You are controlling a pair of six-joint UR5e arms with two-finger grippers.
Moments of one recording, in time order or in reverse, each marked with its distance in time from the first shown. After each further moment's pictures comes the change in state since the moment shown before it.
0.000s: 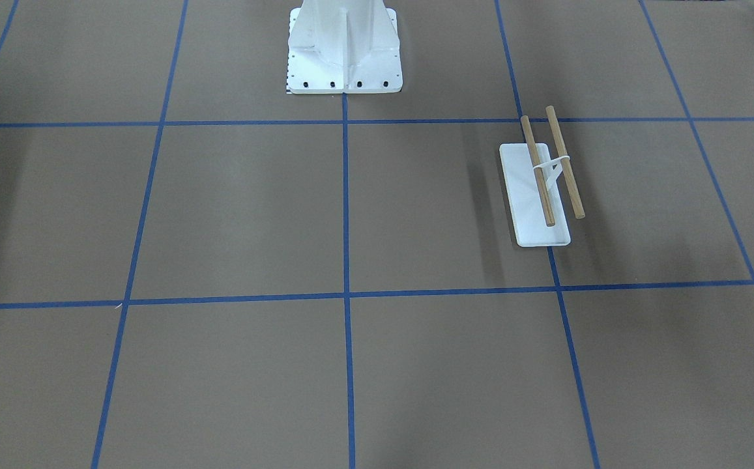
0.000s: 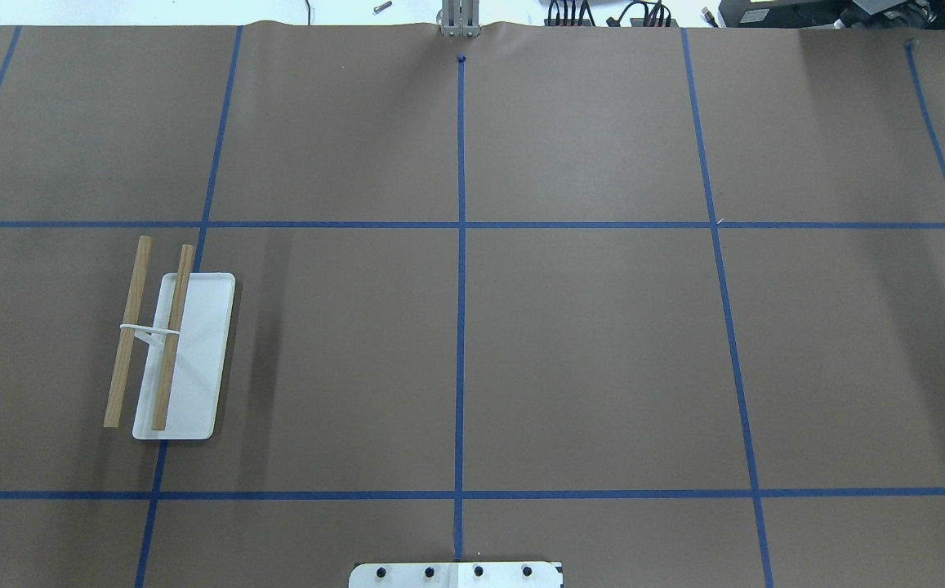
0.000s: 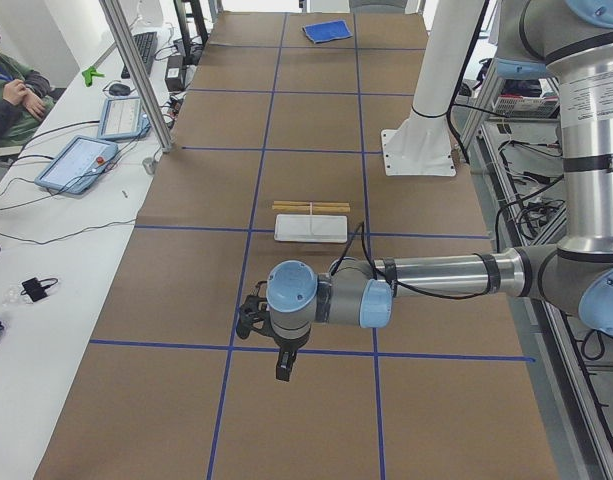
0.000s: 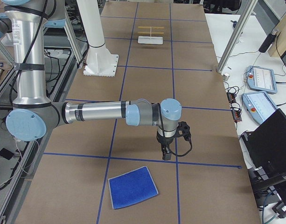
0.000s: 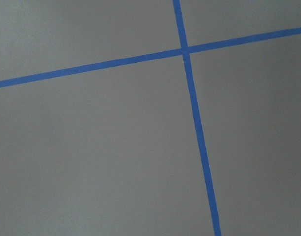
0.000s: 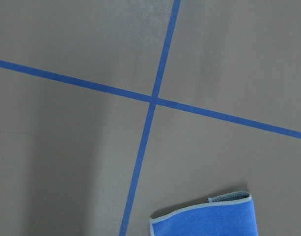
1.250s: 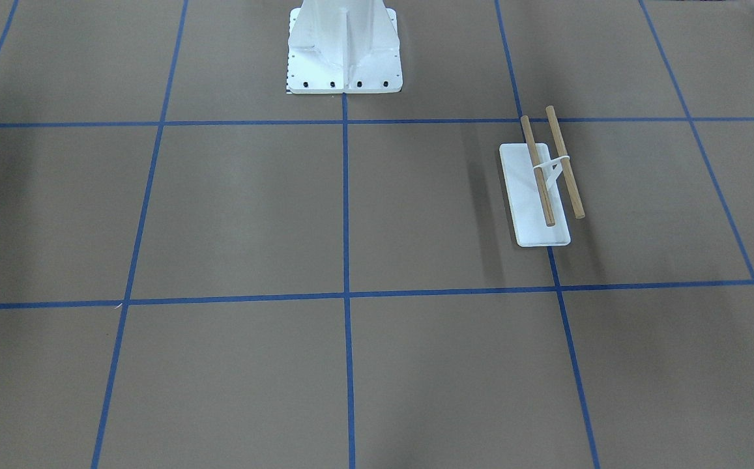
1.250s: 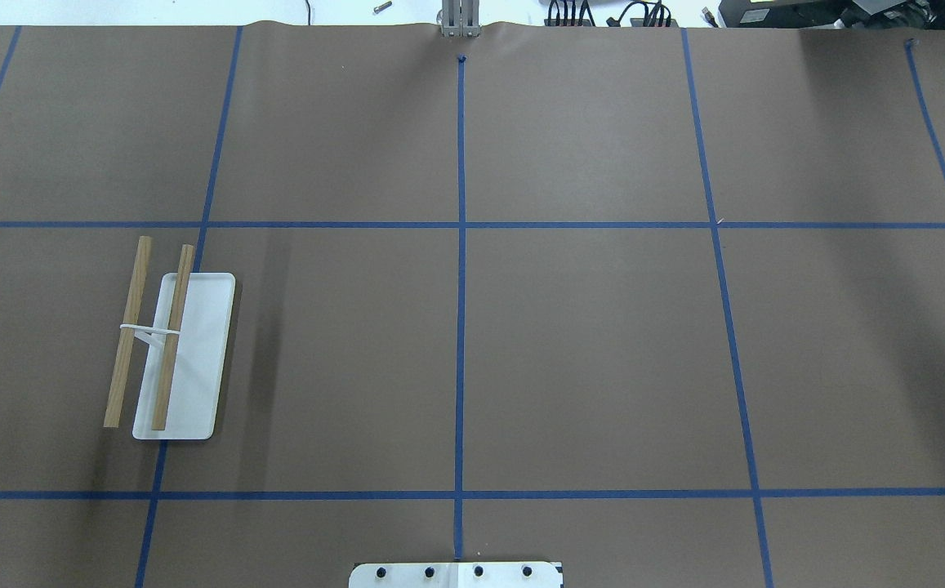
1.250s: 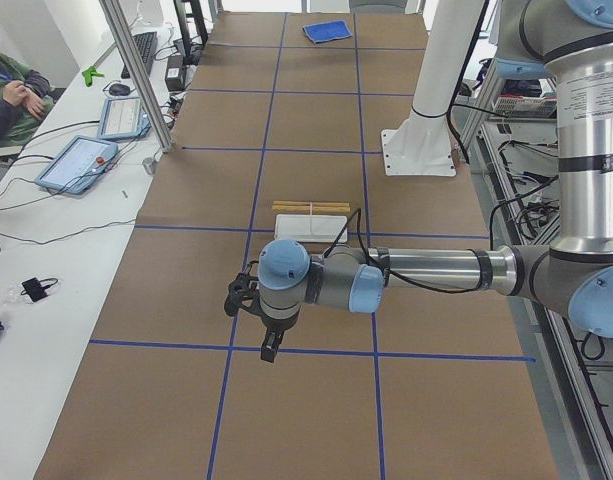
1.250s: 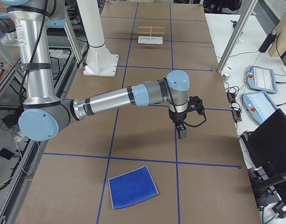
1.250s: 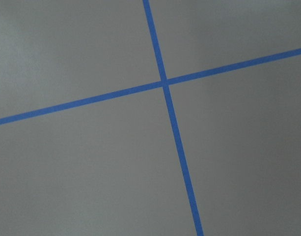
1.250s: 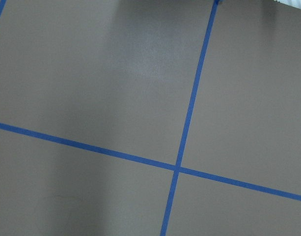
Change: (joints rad) left arm 0.000 -0.053 -0.039 -0.015 -0.009 0.000; right arm 0.000 0.104 0.112 0.000 -0.001 0.169
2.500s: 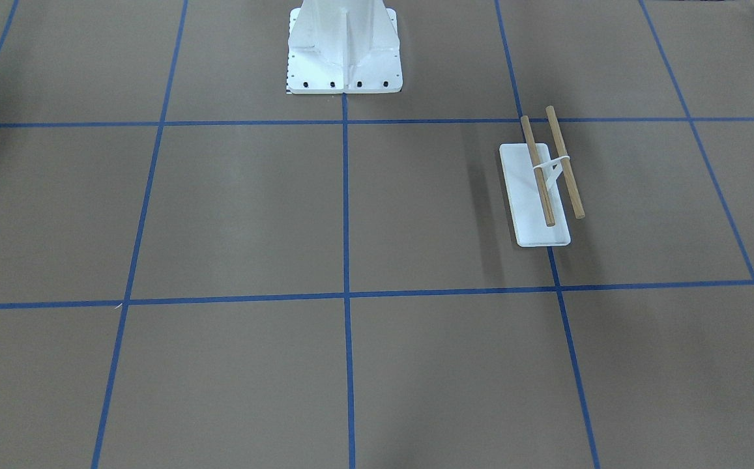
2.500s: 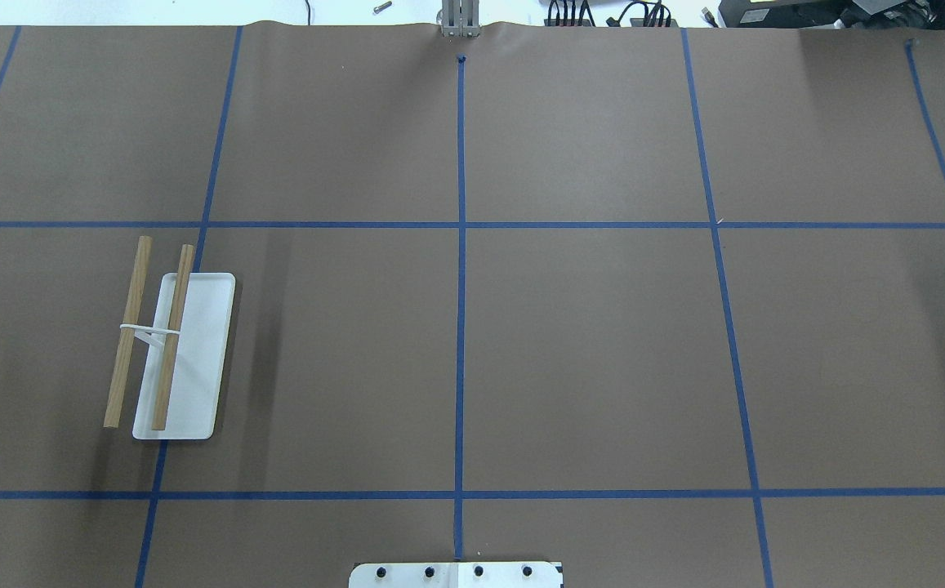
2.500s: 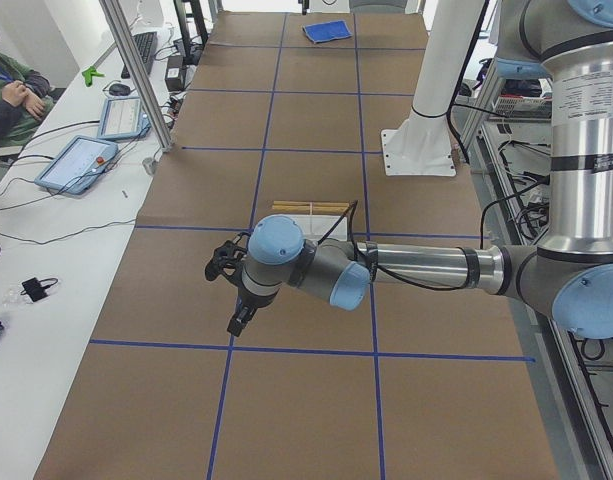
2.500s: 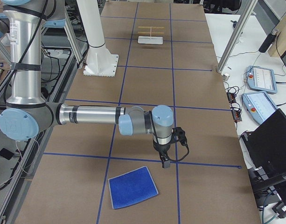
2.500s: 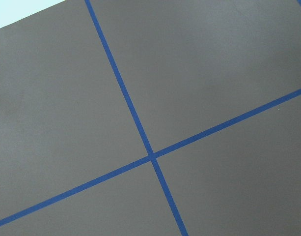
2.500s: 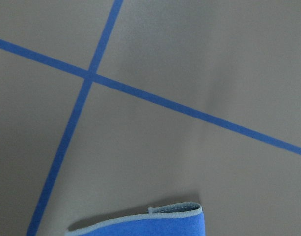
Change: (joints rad) left arm -0.002 -0.037 0.015 -0.212 0.004 -0.005; right arm 0.000 -0.171 -0.397 0.464 -0.054 -0.195
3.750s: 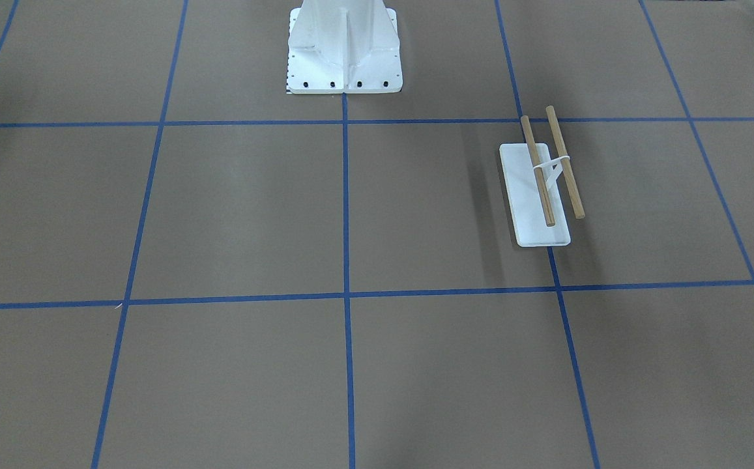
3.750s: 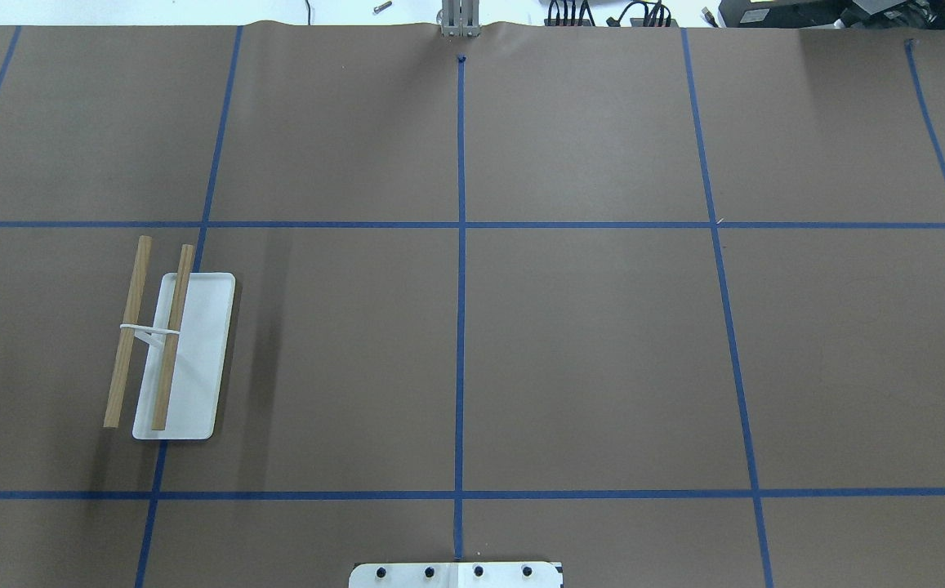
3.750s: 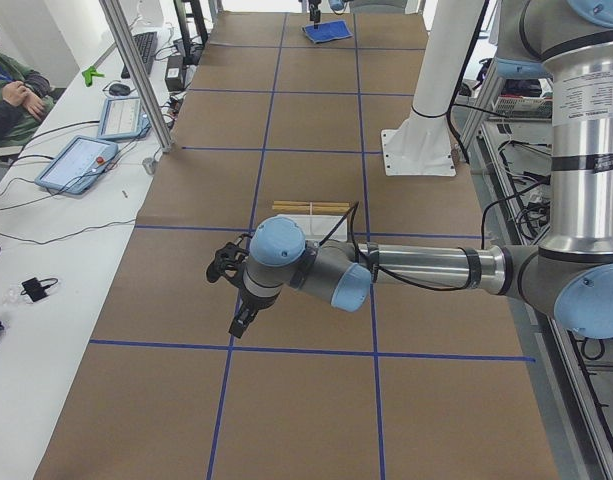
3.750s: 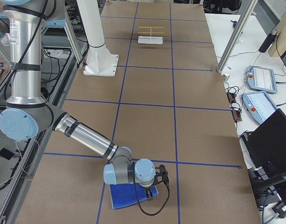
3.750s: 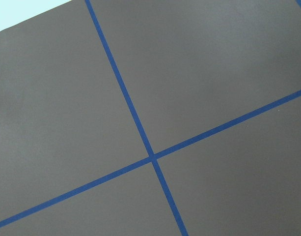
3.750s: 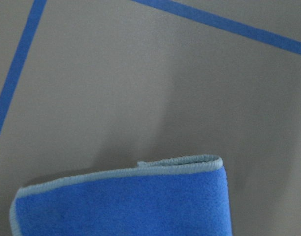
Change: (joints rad) left arm 0.000 0.009 0.000 -0.002 0.000 0.004; right arm 0.000 0.009 -0.301 0.238 0.131 -0.004
